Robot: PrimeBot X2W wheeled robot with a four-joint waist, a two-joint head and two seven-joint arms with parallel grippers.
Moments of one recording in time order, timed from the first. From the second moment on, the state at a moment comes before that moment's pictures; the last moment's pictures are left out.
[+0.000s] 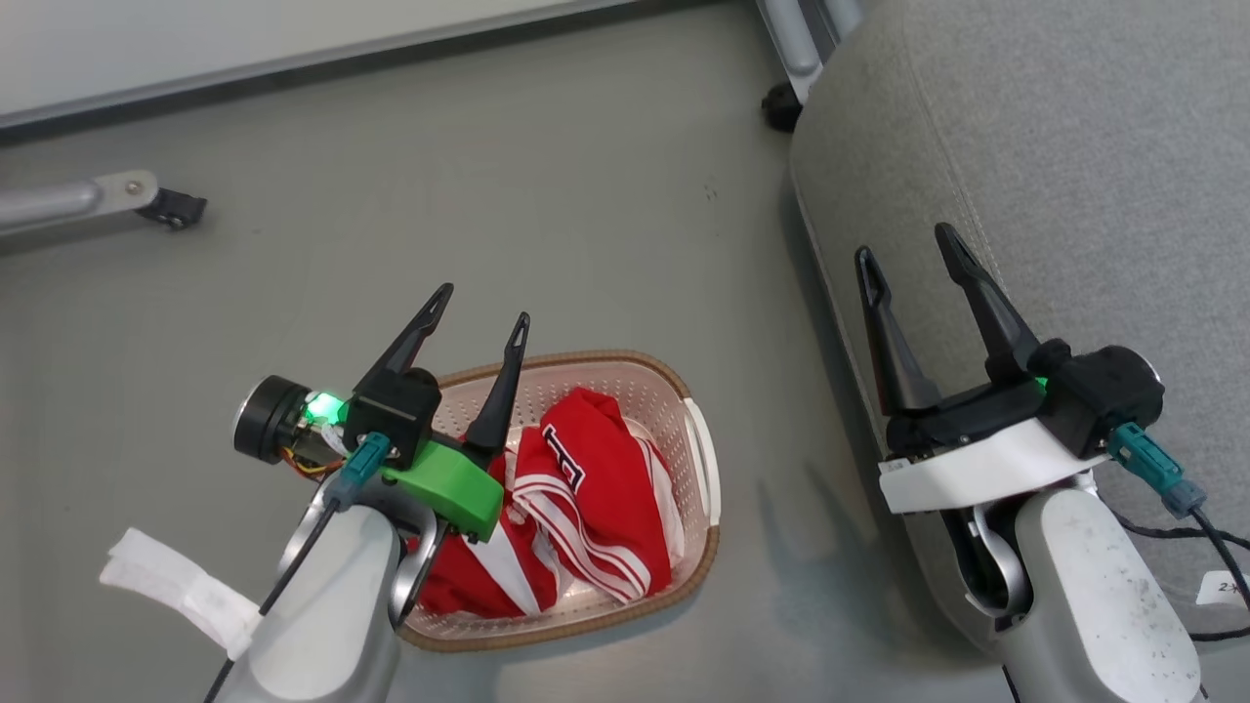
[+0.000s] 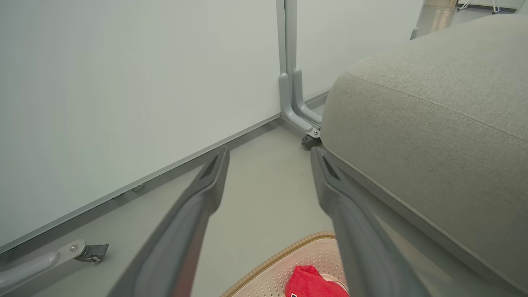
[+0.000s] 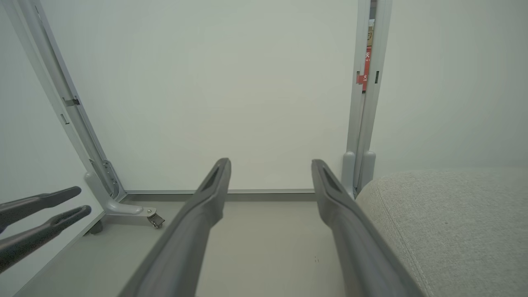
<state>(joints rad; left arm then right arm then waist) -0.43 0.12 -0.35 0.43 -0.09 -0.13 -0.26 -0.30 -0.05 0.14 0.05 0.20 0.13 -0.26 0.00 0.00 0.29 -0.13</state>
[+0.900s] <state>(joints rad) -0.85 0.25 -0.71 0.93 -0.22 -0.13 -0.26 -0.49 -0.05 0.19 -0.07 0.26 0.13 -0.26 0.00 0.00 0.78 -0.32</state>
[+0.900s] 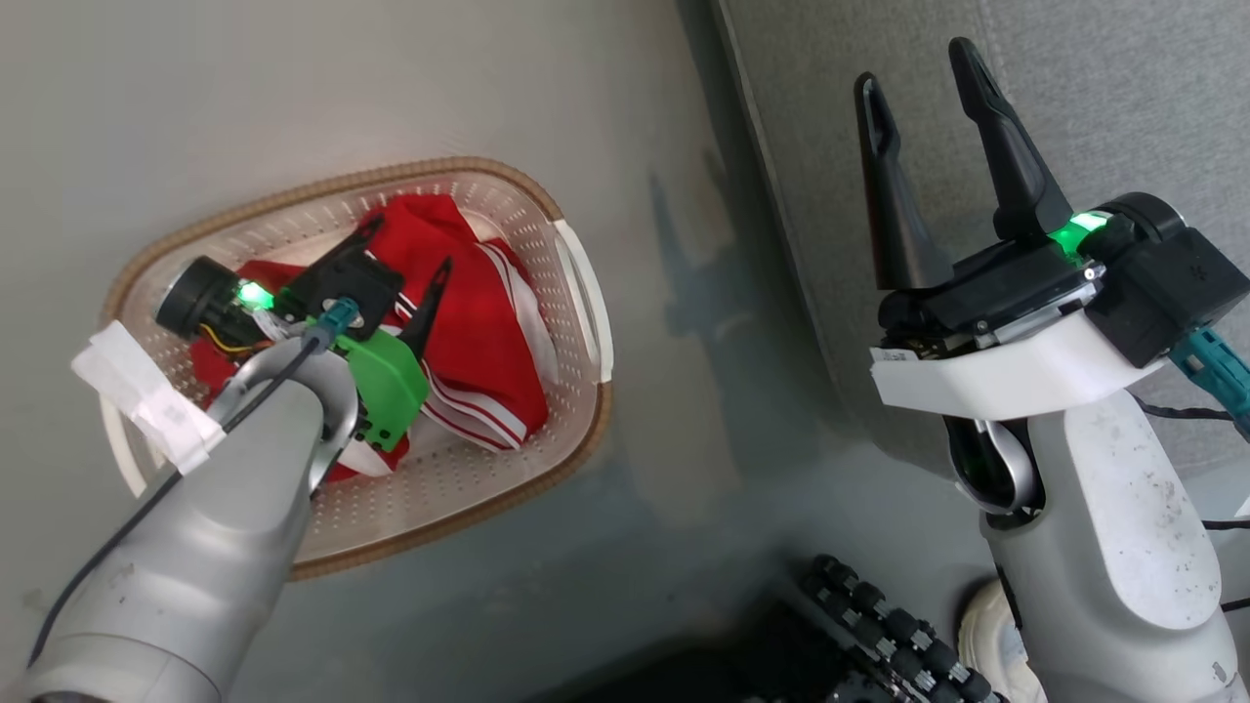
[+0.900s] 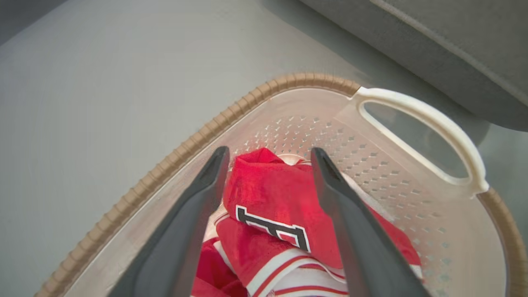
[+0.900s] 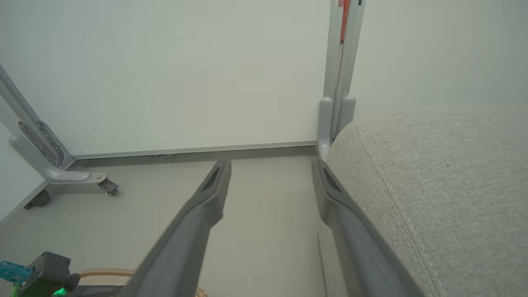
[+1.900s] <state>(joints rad) -1.08 0.19 -0.94 1.28 -0.27 -0.13 -0.10 -0.52 -0.05 0.19 -0.12 0.27 0.13 -0.26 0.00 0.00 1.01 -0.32</state>
